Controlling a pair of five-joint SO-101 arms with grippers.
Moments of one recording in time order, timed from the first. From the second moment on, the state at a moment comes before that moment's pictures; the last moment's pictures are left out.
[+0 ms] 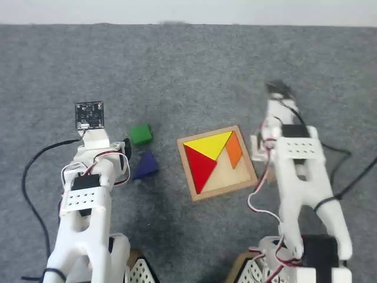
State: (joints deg) left arm -15.5 -39.2 74.0 27.1 1.7; right arm -2.9 -15.8 38.2 61.8 -1.0
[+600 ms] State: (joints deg) left arm -15.5 -39.2 74.0 27.1 1.6; right arm 0.8 5.9 32.8 62.0 -15.7
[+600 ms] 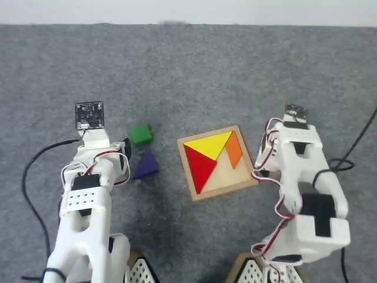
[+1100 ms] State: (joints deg) left arm -15.5 -39.2 74.0 27.1 1.6; right arm 1.7 7.3 31.0 62.1 -17.1
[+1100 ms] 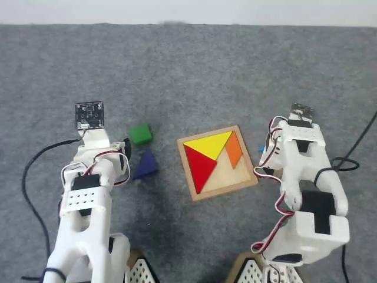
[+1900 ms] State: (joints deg) left arm -15.5 -39.2 74.0 27.1 1.6; right arm -9.0 -9.4 29.8 61.9 -7.1
